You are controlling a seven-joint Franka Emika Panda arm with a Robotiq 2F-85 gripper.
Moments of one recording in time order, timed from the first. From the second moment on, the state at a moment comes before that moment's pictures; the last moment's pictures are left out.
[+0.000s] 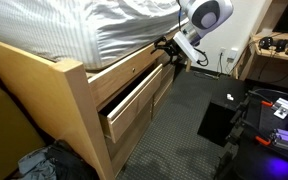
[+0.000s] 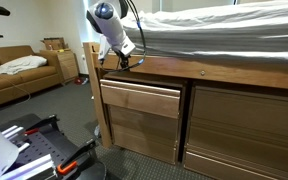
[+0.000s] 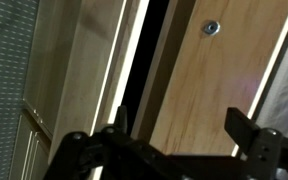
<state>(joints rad) 0.19 0.37 -0.01 -2.14 2.18 2.94 -0.92</state>
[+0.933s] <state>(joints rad) 0.21 0.62 -0.04 -2.08 2.26 2.92 -0.87</state>
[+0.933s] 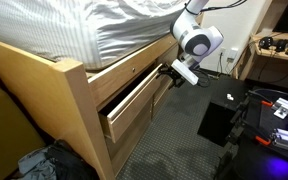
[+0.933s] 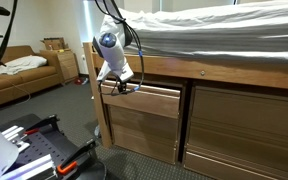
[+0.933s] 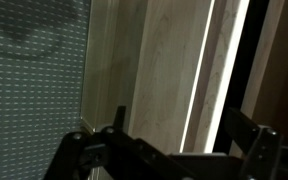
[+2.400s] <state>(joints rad) 0.33 0.78 -0.19 -1.97 2.58 2.72 -1.08</state>
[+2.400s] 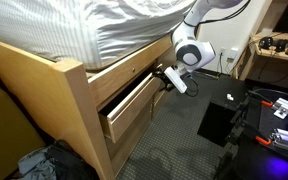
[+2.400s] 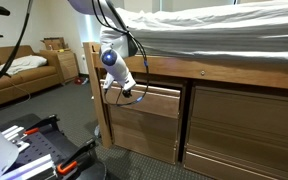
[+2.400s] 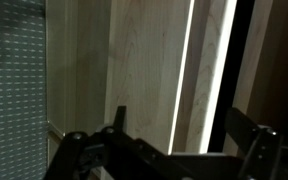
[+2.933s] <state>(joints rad) 0.47 0.89 -0.42 -1.82 2.60 2.72 -1.06</state>
